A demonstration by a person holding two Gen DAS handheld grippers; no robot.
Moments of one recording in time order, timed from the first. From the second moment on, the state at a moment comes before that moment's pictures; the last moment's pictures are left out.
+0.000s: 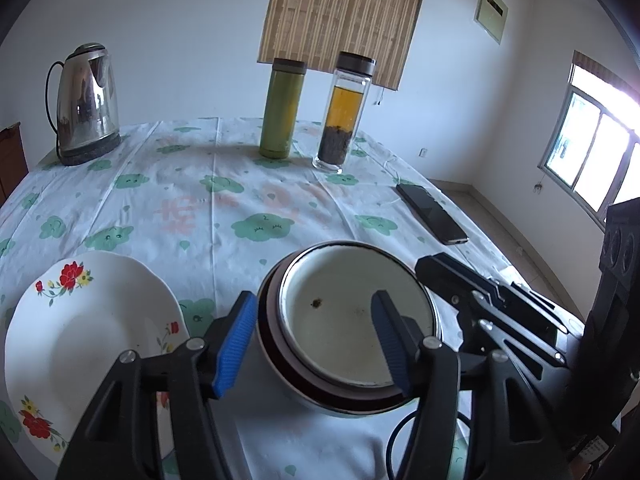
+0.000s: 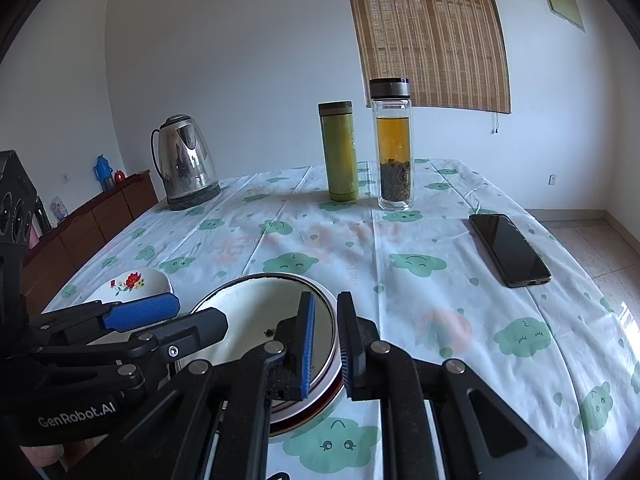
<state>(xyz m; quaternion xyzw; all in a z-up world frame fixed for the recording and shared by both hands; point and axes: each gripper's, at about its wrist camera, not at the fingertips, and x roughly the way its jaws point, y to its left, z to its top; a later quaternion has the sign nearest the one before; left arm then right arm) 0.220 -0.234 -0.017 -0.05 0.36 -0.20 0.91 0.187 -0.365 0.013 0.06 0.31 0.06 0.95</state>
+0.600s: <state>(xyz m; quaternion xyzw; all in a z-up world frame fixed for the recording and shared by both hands) 0.226 -0.226 -0.028 -0.06 0.38 -0.19 0.90 0.185 -0.379 0.014 0.06 0.31 0.02 0.95</state>
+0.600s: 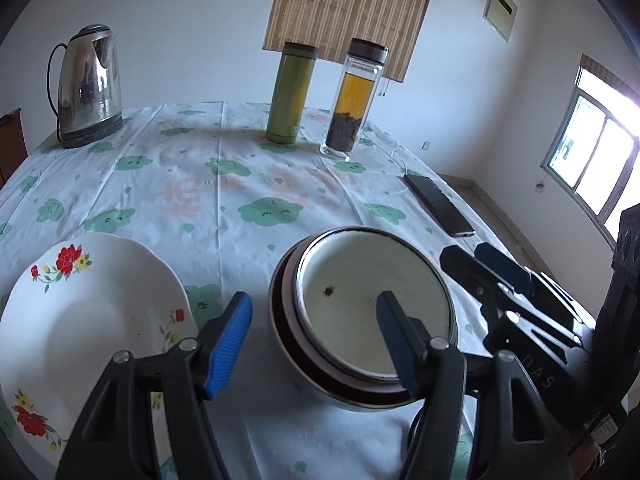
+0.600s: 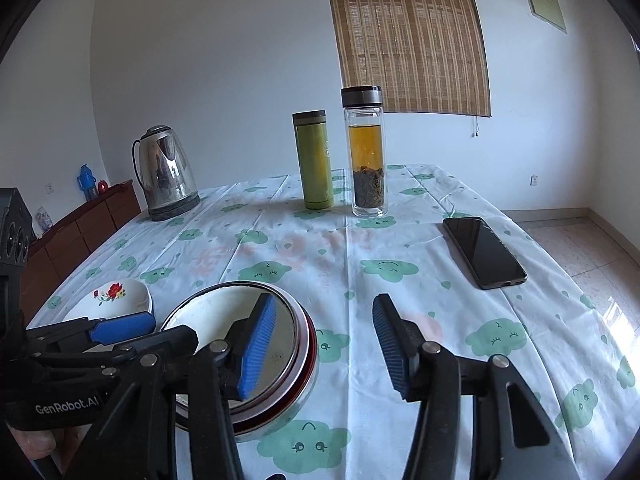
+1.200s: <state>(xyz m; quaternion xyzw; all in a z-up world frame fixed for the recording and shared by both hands) 0.229 -0.232 -0.042 -0.05 0.41 -0.21 0.88 0.196 -0.370 -0.010 0.07 0.38 0.07 0.92</state>
